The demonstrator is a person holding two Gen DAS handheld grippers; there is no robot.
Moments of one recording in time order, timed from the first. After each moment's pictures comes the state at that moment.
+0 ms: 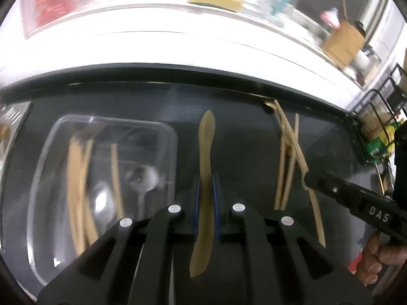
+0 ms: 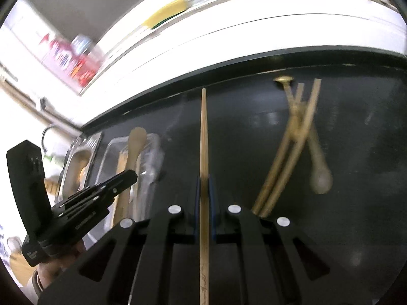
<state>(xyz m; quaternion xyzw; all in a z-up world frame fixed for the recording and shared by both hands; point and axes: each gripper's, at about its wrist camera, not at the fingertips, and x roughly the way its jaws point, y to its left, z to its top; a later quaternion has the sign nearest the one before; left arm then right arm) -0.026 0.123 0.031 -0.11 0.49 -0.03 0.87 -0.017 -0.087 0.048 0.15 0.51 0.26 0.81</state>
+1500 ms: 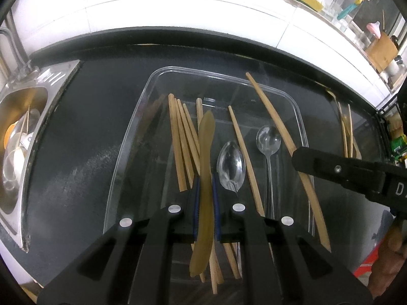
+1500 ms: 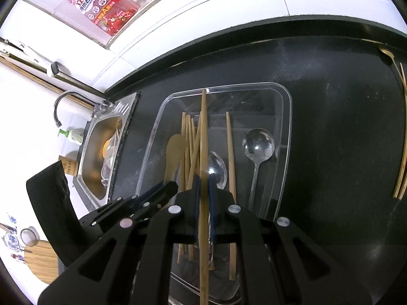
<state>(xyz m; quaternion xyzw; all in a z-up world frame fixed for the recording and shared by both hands) -0.065 0.260 -0.012 -0.11 0.53 0.02 0.84 -0.027 0.093 0.040 0.15 0.58 0.31 0.74</state>
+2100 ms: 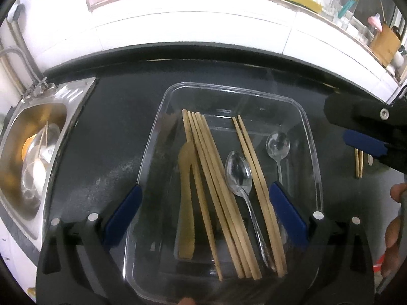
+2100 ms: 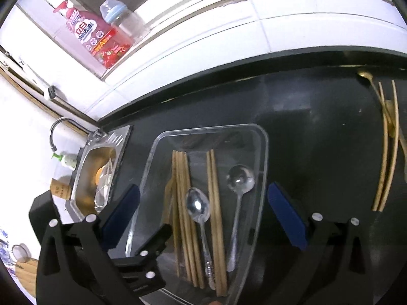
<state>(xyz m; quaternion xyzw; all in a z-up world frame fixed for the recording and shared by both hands) -0.077 0.253 0.008 -0.06 0.51 0.06 0.85 -0.021 0.081 0.059 0.16 0.51 0.27 0.80</state>
